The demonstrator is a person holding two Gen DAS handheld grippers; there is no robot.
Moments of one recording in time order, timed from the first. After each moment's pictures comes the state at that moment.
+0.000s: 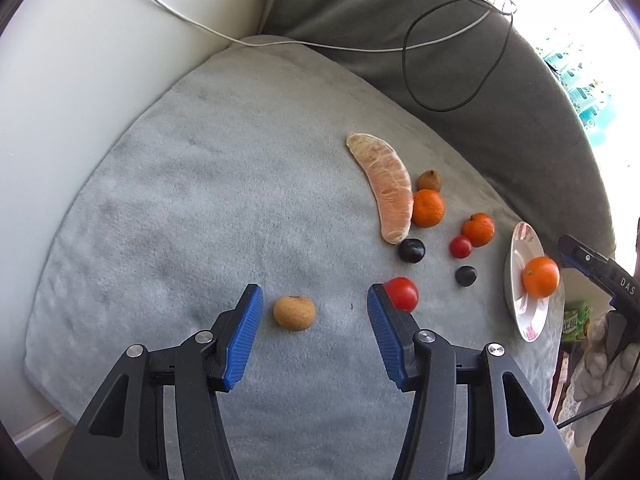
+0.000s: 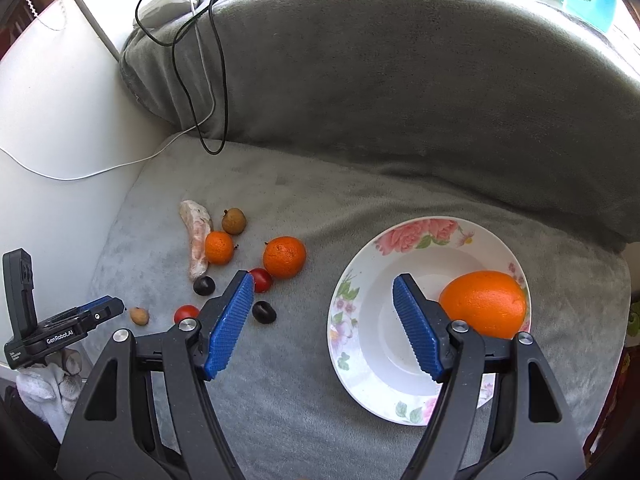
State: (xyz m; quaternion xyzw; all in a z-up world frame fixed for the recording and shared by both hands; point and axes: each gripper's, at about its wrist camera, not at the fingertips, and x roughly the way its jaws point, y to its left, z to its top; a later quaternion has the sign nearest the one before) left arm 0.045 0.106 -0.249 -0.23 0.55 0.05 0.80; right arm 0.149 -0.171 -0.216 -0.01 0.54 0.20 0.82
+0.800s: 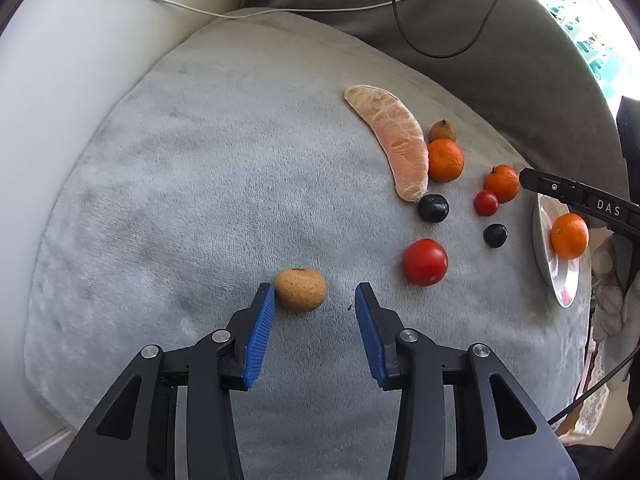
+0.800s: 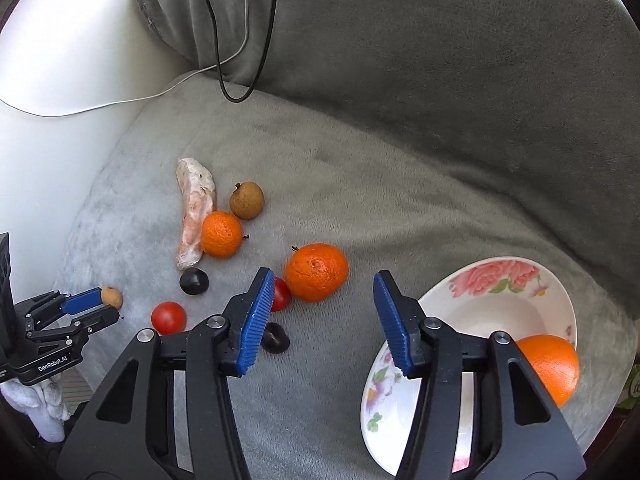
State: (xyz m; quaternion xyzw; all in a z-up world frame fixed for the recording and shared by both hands) left arm 0.042 0.090 -0.274 -0.18 0.58 0.04 0.80; right arm 0.187 -0.106 -0.264 -0.10 0.57 0.25 0.77
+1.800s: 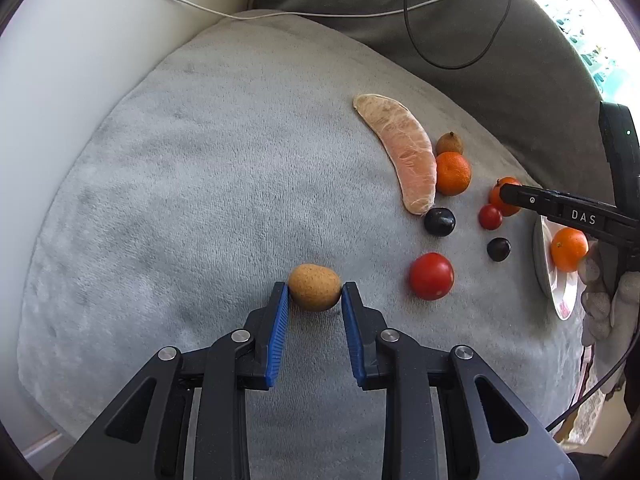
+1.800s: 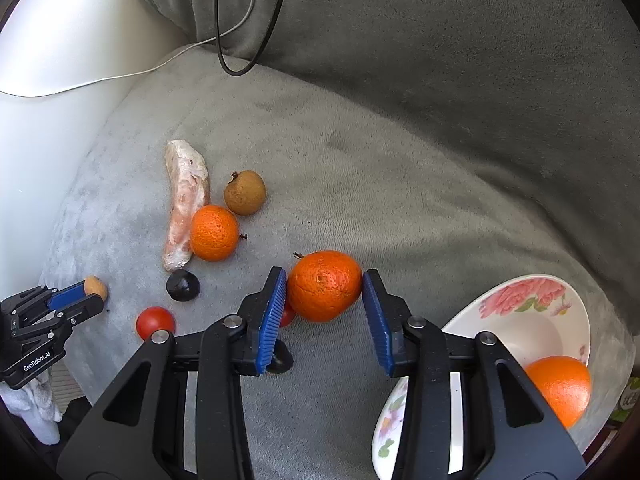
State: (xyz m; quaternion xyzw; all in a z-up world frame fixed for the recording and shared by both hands) left arm 0.045 0.092 -0.279 -0.20 0.57 0.04 0.80; right arm 0.196 -0.081 -0.284 -0.12 0.59 0.26 0.76
